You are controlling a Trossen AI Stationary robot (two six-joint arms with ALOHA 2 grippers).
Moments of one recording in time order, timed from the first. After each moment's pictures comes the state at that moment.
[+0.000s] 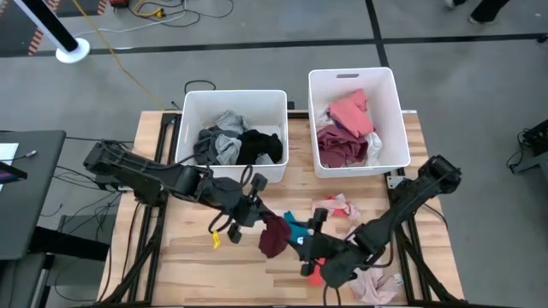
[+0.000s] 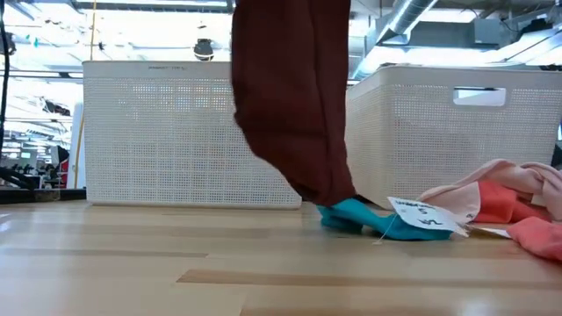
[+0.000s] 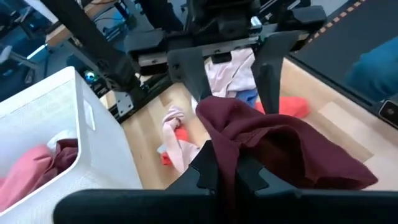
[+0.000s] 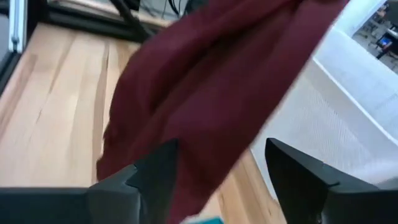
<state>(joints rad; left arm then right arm) -0.32 1.48 1.42 -0.42 -0.13 0.47 0.69 1.72 1.35 -0.35 0.98 0.27</state>
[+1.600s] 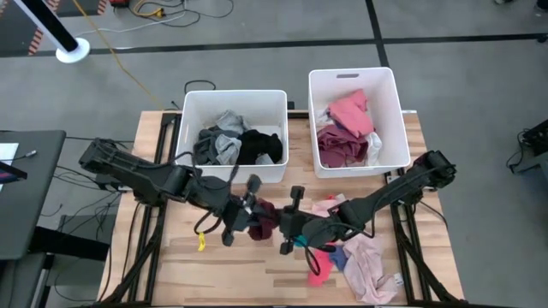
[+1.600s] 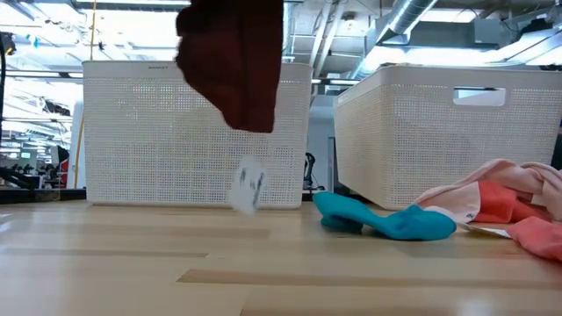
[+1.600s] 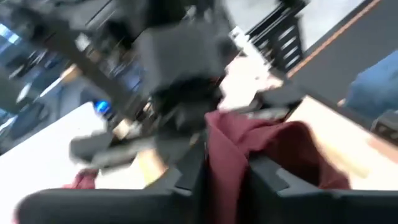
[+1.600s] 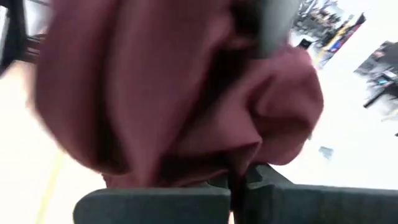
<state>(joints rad) -0.36 1.42 1.42 -0.37 -0.13 0.54 0.48 1.72 1.35 -0.01 0.79 -0.13</state>
